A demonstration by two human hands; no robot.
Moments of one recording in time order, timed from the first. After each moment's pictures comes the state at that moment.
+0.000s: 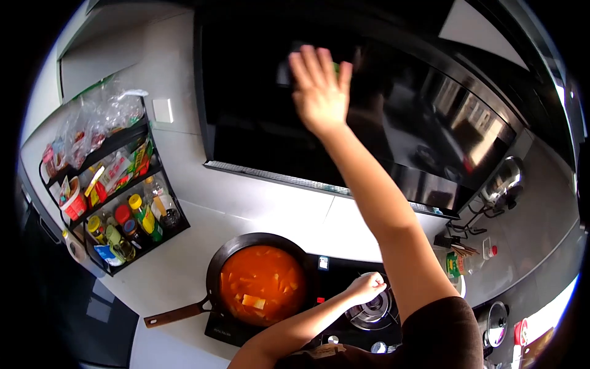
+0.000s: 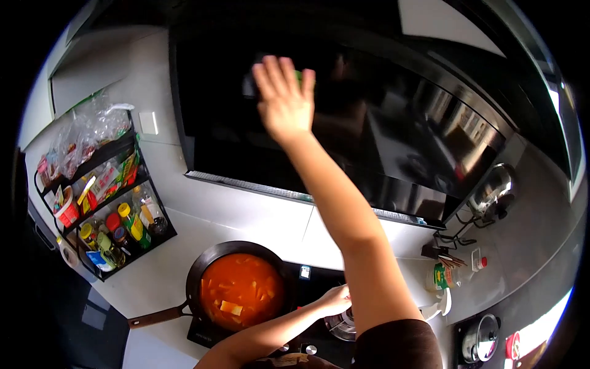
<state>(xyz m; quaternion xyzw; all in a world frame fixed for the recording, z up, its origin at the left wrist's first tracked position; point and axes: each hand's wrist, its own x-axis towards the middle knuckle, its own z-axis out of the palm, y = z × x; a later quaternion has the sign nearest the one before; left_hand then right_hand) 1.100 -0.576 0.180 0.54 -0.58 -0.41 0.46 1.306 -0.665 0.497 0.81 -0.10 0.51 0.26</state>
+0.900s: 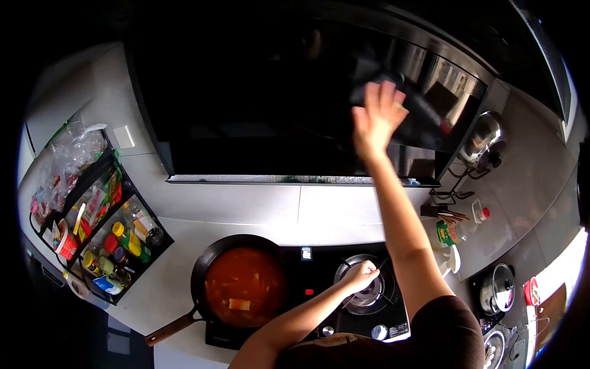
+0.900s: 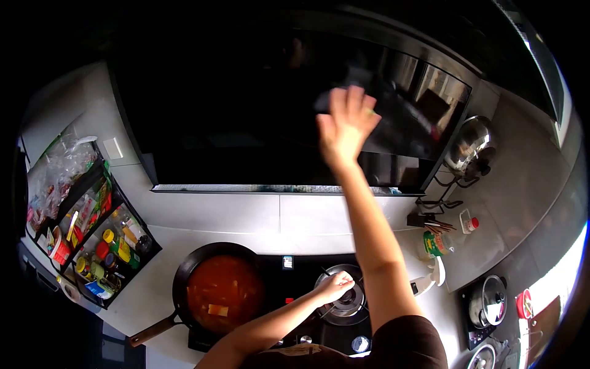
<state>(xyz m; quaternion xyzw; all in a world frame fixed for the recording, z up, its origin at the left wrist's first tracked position) 1.053 -0.613 0.126 0.55 -0.58 -0.44 0.41 1.123 -0.775 0.436 0.71 -0.30 0.59 0.25</state>
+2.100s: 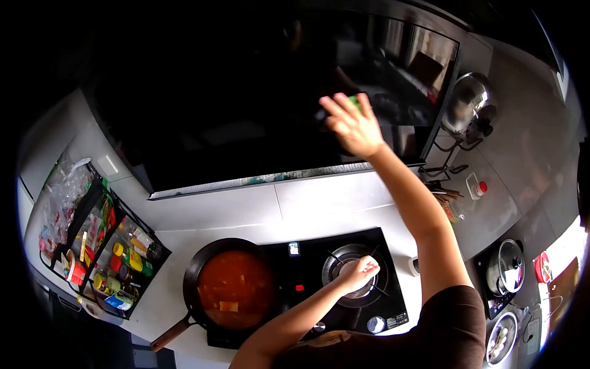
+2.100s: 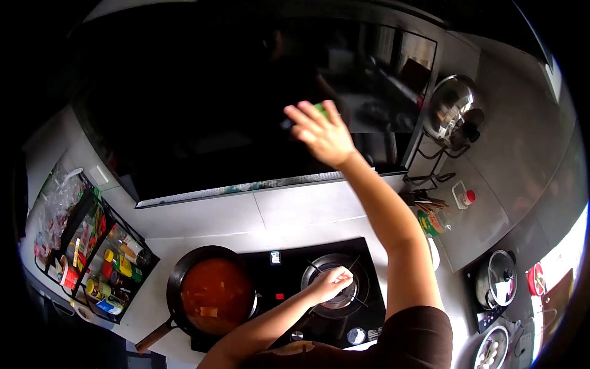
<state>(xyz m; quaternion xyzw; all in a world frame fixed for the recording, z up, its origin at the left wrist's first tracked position) 1.019 -0.612 0.163 0.51 -0.62 -0.47 0.37 1.034 -0.836 0.401 0.82 -0.08 0.44 0.36</state>
